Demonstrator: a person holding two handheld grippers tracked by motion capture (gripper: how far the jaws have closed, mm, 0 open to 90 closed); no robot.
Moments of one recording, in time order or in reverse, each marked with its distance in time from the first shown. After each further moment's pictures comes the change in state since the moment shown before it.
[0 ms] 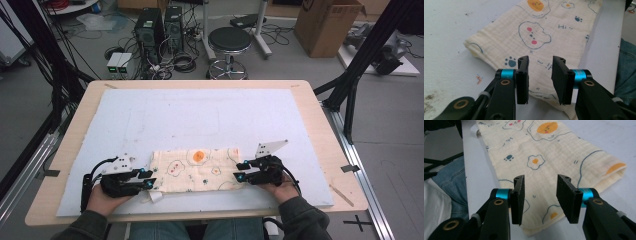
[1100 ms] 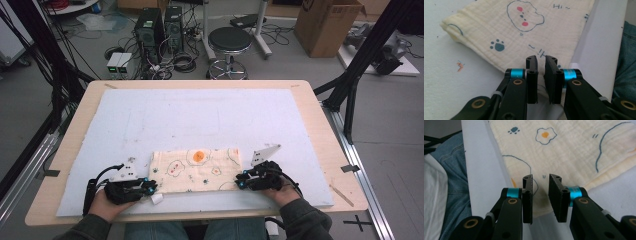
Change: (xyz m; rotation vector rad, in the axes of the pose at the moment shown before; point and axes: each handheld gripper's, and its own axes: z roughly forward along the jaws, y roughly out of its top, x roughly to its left) left arm -0.012 -0.013 0.011 0.079 -0.005 0.026; right arm 0.007 -0.010 0.008 0.149 0.022 -0.050
